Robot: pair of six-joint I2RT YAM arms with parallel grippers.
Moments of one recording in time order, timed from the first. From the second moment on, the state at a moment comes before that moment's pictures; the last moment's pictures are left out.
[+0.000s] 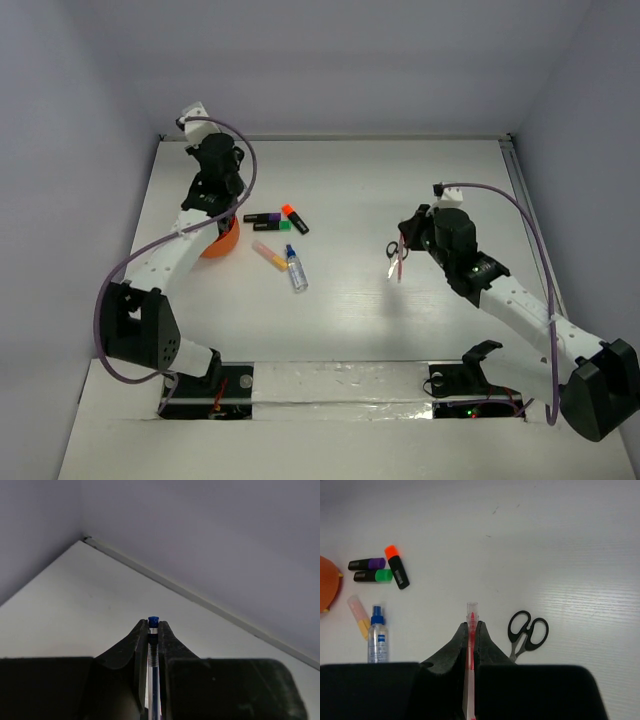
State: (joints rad) left arm -0.31 1.43 1.17 0.14 -0.65 -0.39; right arm 0.50 1.03 0.68 -0.01 0.21 0.44
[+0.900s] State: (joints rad) left arm -0.22 1.62 0.96 0.47 -0.69 0.08; right arm 0.50 0.99 0.64 0.06 0.20 0.48
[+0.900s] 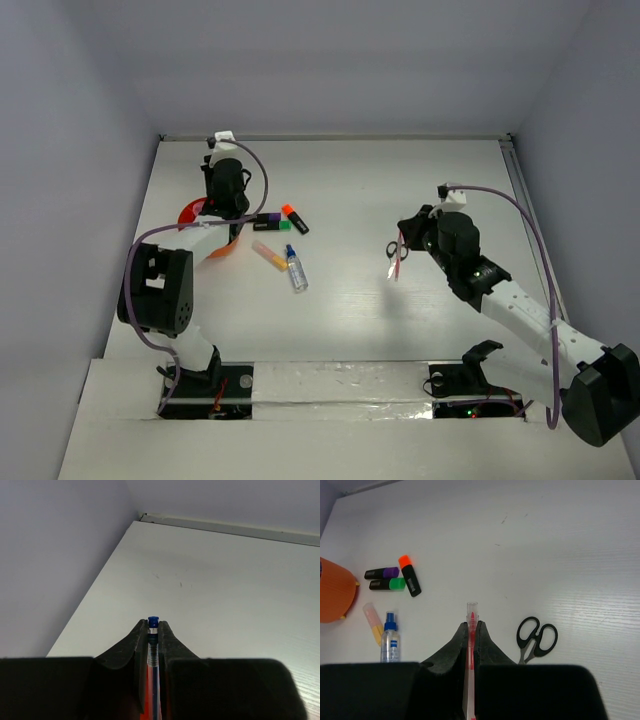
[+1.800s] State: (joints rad) left arm -0.26 1.60 0.90 0.53 -0.76 0.09; right arm 0.50 0.97 0.62 0.07 0.21 0.49
